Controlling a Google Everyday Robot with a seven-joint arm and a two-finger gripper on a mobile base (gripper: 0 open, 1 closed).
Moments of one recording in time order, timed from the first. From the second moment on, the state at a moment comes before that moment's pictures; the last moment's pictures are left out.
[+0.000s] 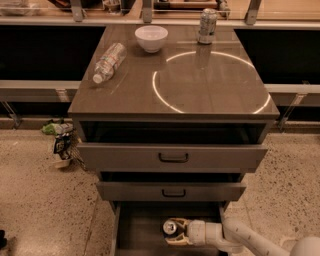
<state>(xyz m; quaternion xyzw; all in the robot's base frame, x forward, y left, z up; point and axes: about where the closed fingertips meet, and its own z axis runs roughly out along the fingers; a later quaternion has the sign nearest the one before) 0.455 -0.060 0.271 -0.51 0.58 0.39 0.50</state>
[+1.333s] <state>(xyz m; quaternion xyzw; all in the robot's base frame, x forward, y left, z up) 0.483 -0.041 0.194 -0.50 0.61 0.36 0.50</state>
